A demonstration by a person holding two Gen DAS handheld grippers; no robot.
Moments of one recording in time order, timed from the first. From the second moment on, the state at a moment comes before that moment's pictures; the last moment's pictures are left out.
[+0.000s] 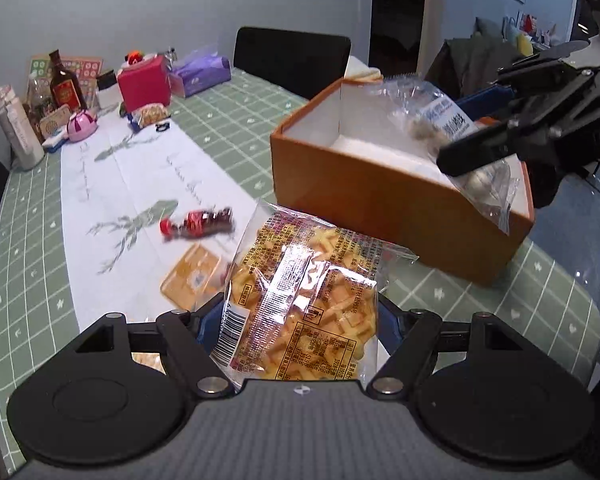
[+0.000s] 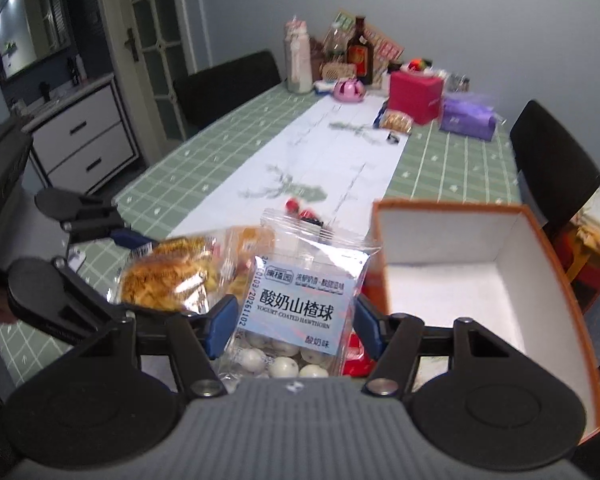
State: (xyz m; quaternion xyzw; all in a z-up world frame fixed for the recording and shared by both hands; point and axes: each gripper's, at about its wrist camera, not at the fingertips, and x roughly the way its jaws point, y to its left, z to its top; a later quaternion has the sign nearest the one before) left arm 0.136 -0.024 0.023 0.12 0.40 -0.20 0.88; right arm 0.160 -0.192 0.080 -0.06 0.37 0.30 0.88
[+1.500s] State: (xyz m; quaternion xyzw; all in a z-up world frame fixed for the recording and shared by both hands) left arm 0.255 -0.211 -0.005 0.23 0.37 -0.20 0.88; right arm 0.232 -0.346 0.019 -0.02 0.44 0.16 0.89
